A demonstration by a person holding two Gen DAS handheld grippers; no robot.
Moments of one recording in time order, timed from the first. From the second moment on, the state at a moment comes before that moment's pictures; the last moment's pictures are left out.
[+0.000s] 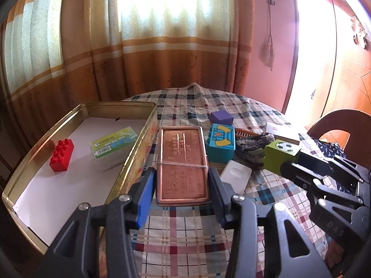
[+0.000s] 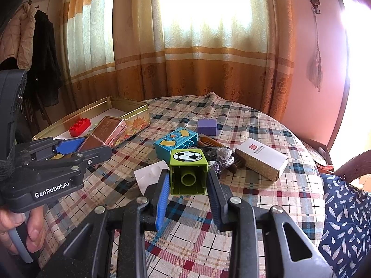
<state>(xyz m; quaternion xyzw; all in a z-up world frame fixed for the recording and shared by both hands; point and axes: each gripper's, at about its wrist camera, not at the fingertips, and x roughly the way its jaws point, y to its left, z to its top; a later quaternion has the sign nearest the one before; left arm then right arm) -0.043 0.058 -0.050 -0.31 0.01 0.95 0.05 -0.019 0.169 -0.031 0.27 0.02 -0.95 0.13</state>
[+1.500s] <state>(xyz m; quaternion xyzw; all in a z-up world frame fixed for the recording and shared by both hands) -0.024 0.061 -0.038 -0.26 0.03 0.97 0.03 -0.007 0.165 -0.025 0.23 0.04 -0.96 0.13</state>
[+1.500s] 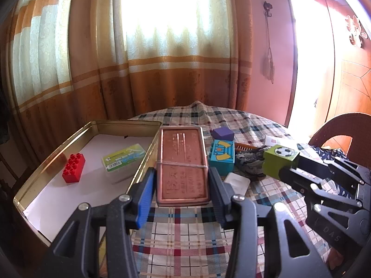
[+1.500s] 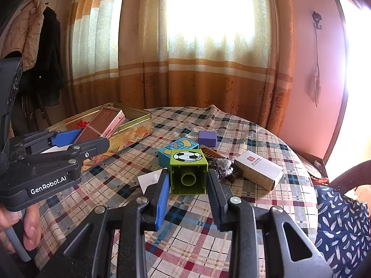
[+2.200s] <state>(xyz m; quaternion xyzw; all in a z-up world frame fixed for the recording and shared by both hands) -0.018 0.057 -0.034 -0.24 0.02 0.97 0.03 -0.001 0.161 -0.022 0.21 0.05 -0.97 0.13</state>
